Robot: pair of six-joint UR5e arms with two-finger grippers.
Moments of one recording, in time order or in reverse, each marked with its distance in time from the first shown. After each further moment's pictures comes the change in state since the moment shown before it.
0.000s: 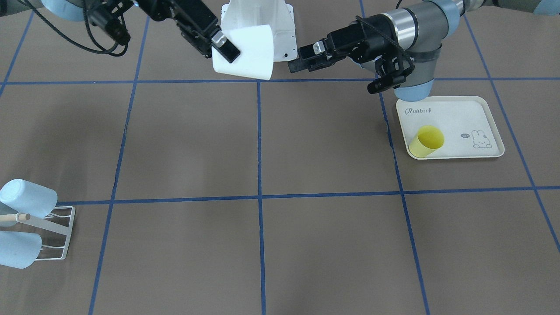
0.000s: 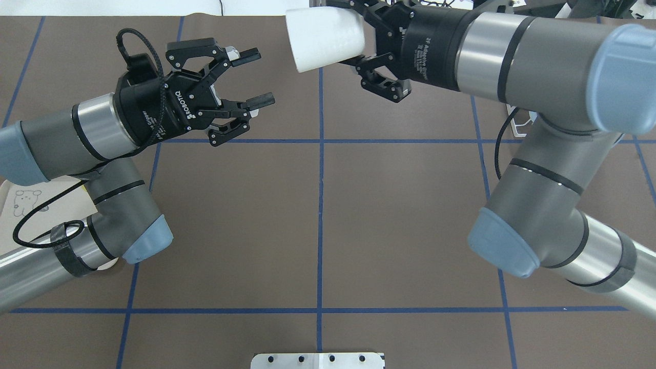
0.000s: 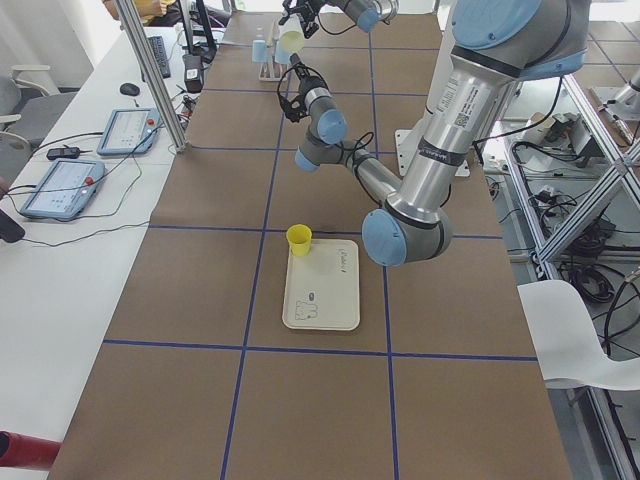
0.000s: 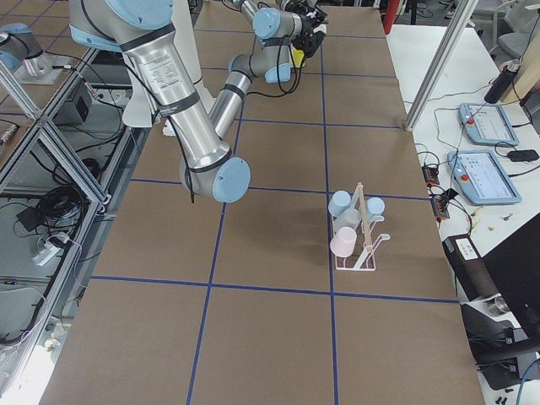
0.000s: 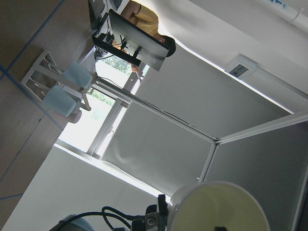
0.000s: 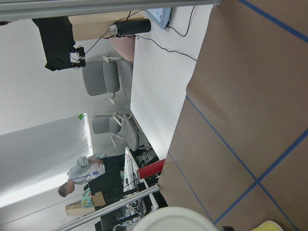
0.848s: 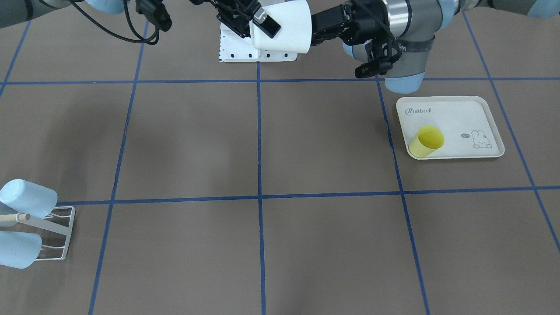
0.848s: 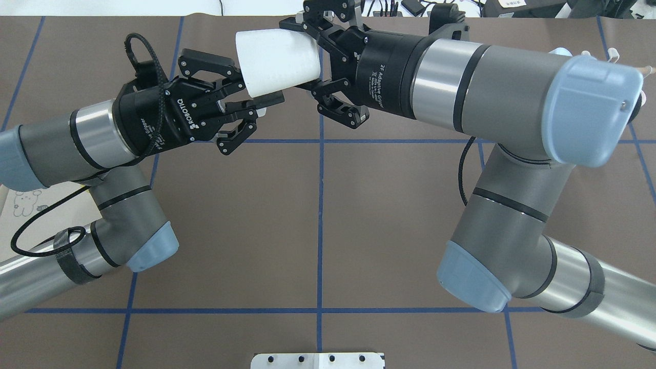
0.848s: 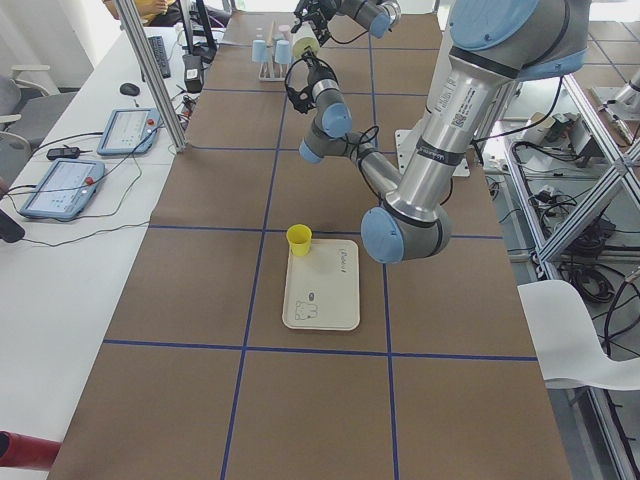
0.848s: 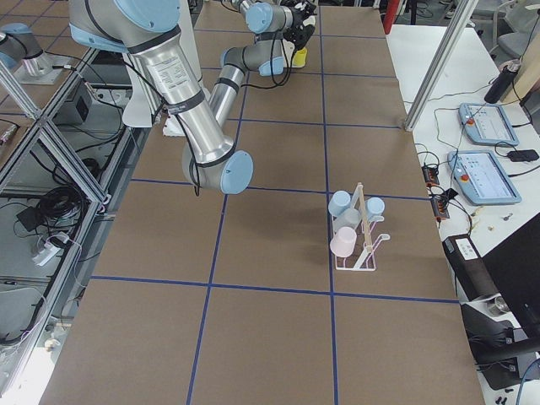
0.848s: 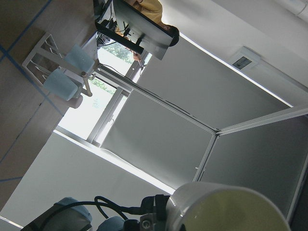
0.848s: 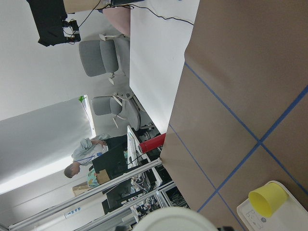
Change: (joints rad) left arm 0.028 -0.017 -0.054 -0.016 -0.034 -0.084; right arm -0.146 0.107 0.000 0.001 -0.074 0.052
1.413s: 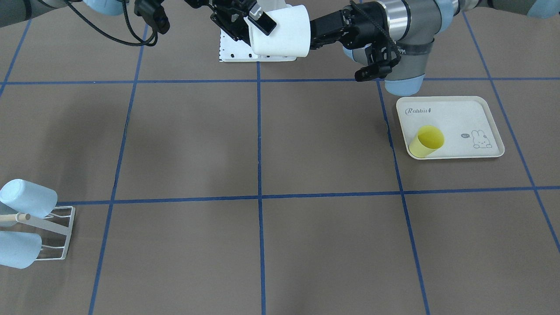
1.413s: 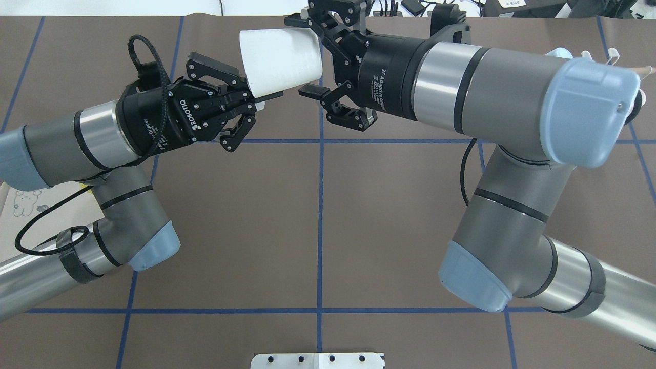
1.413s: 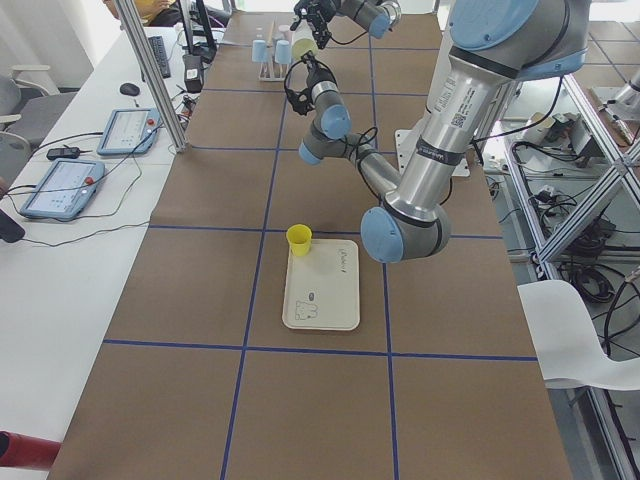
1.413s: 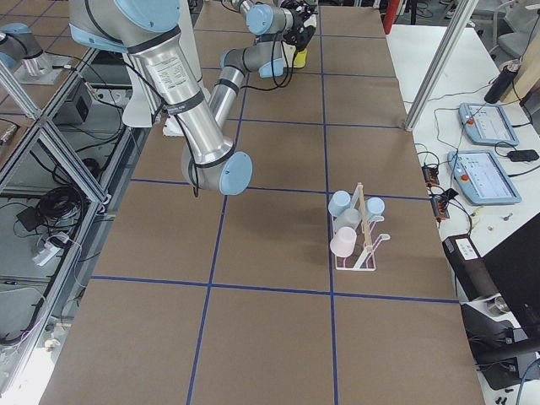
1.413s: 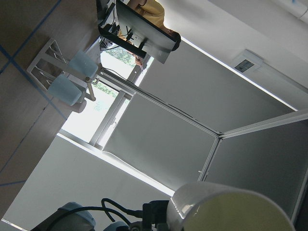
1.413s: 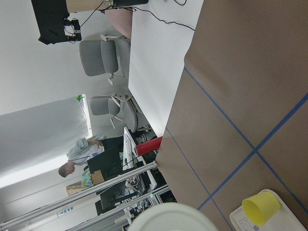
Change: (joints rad) left arm 0.002 -0.006 0.014 -0.011 -0.001 0.002; right arm 0.000 -0.009 -0.002 -0.002 0.000 -0.034
